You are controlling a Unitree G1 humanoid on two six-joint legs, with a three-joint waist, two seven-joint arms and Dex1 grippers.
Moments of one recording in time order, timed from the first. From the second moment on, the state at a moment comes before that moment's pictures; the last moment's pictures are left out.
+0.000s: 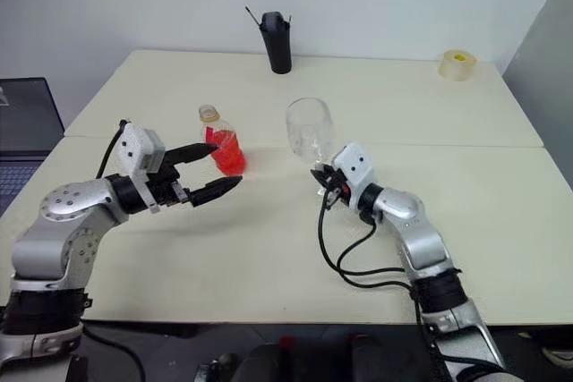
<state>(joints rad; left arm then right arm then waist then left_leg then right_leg) -0.35 0.72 0.19 -0.14 -0.49 0.47 -0.94 -0.54 -0.20 0.18 0.09 0.12 0.27 0.56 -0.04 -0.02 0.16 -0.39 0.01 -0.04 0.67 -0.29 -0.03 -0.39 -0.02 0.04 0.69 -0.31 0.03</state>
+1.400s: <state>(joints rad) -0.37 0.72 0.20 -0.10 -0.50 0.49 -0.85 -0.51 -0.12 0.18 0.24 0.04 0.10 0.51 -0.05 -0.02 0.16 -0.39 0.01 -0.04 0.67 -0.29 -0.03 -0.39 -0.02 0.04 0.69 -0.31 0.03</state>
